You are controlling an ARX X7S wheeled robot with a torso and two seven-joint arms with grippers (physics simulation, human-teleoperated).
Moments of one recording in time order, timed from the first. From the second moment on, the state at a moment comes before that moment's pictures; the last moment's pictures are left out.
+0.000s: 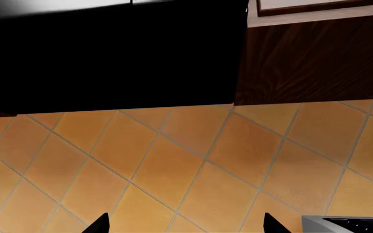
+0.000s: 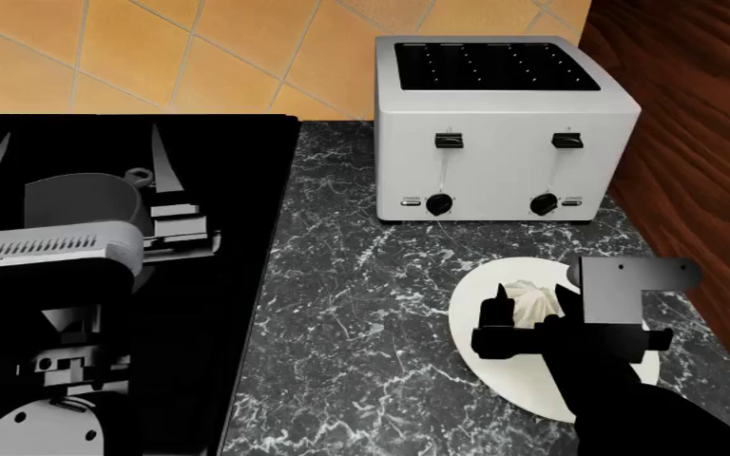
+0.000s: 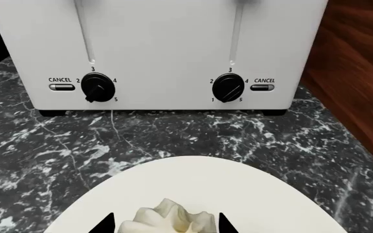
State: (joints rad) left arm -0.32 -0.27 0.10 0.79 -0.17 -0.51 -0.37; right arm 0.38 0.28 0.07 -0.63 0.60 1.27 0.39
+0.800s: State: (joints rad) left arm -0.33 -0.29 0.10 0.80 -0.18 -0.51 -0.39; right arm 0.36 0.31 0.05 -0.73 0.61 1.17 0.43
